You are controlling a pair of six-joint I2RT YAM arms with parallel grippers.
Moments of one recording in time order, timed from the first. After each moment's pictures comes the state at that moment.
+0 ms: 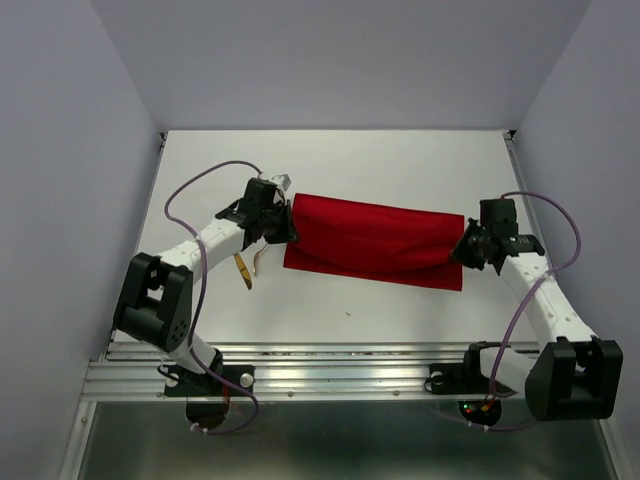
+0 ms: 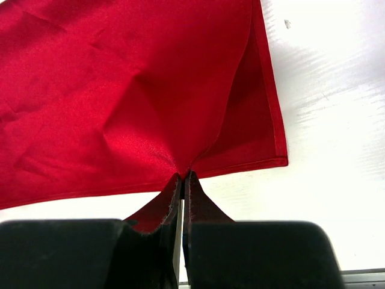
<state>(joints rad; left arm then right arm) -0.41 1.56 0.99 -0.27 0.23 -0.44 0.01 1.12 0.81 -0.65 -0.02 0.58</state>
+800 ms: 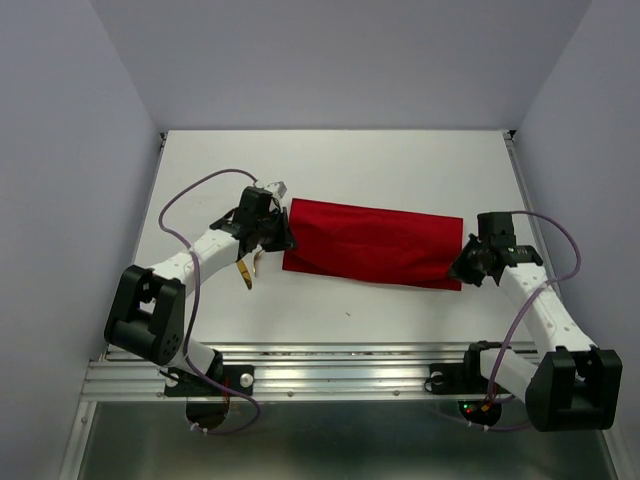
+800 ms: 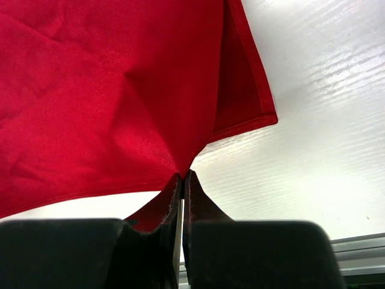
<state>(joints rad) -0.41 1.46 0.88 -0.25 0.24 -0.47 0.01 1.06 0.73 -0.72 -0.02 0.69</state>
